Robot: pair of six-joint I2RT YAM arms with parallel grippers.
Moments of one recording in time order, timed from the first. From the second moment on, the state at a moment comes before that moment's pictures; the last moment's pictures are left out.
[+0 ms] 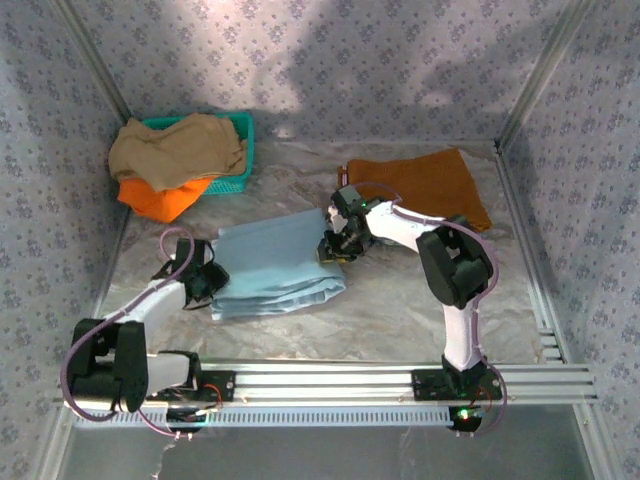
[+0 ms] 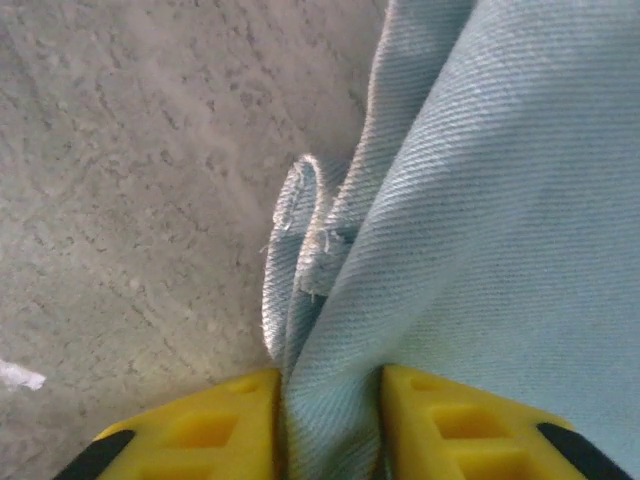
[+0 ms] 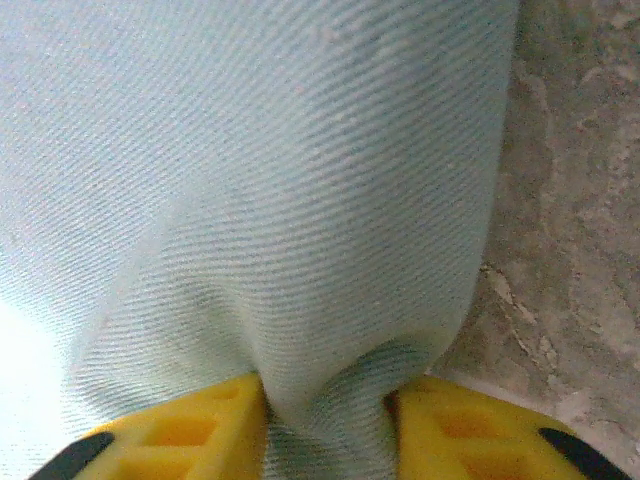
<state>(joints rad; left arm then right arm) -0.11 1.23 0.46 -0.28 0.05 -0.80 0.58 1.99 1.38 -0.66 -0.42 0.42</state>
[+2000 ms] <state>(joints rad) -0.60 1.81 1.75 -0.55 0.05 -0.65 -0.07 1.64 1.64 -0.88 -0.33 0.36</state>
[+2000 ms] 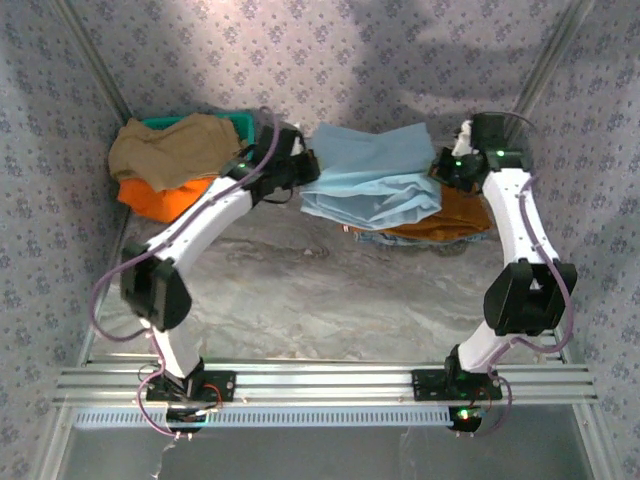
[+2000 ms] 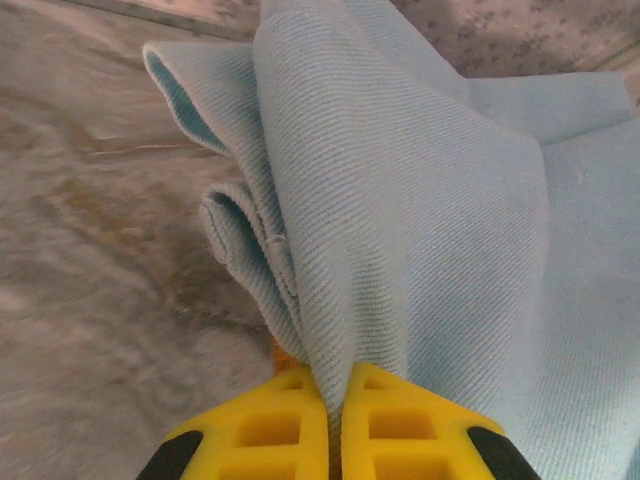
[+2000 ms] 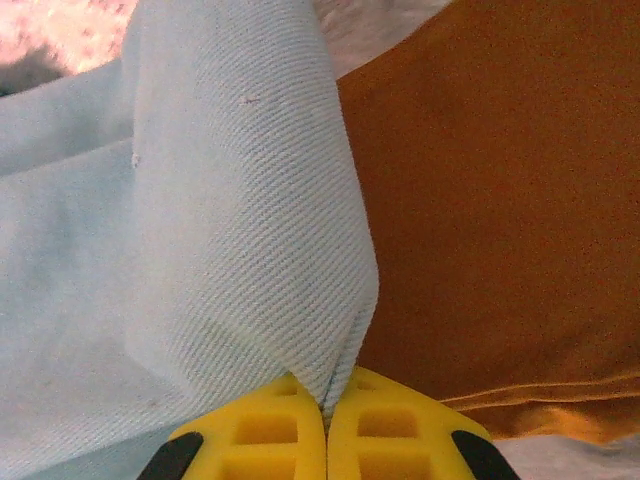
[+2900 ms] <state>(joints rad) -0.69 2.22 1.90 -0.49 0.06 -0.75 -0.36 1.99 1.81 -0.92 -0.27 0.30</state>
